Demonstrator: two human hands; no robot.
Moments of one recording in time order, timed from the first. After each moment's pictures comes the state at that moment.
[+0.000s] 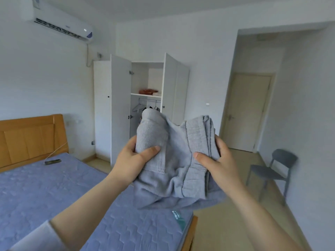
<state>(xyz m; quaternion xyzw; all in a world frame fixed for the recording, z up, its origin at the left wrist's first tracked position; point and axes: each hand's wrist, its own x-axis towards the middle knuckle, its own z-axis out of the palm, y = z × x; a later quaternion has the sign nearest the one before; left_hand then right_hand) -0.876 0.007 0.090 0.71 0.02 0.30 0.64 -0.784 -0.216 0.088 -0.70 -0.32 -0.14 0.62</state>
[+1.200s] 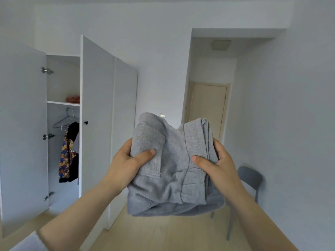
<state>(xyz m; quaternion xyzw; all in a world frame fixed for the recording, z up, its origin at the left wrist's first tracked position) -0.226 -0.121 0.116 0.69 -0.08 0.25 0.67 -0.186 -0.363 0.117 -0.72 -0.26 -0.22 0.61</state>
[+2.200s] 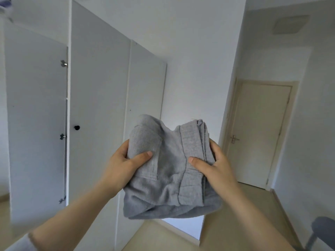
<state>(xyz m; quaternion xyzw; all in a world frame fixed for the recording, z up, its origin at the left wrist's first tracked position) 0.191 -0.052 0.106 0.72 0.05 0.35 0.60 0.309 -0.275 0.115 -0.68 -0.37 -0.11 0.62</state>
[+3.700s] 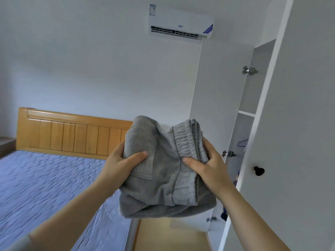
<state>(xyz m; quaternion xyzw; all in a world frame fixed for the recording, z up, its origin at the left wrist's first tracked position) 0.095 0.412 0.071 0.56 0.45 0.59 0.37 0.339 0.398 0.090 -0.42 -0.68 0.22 0.55</state>
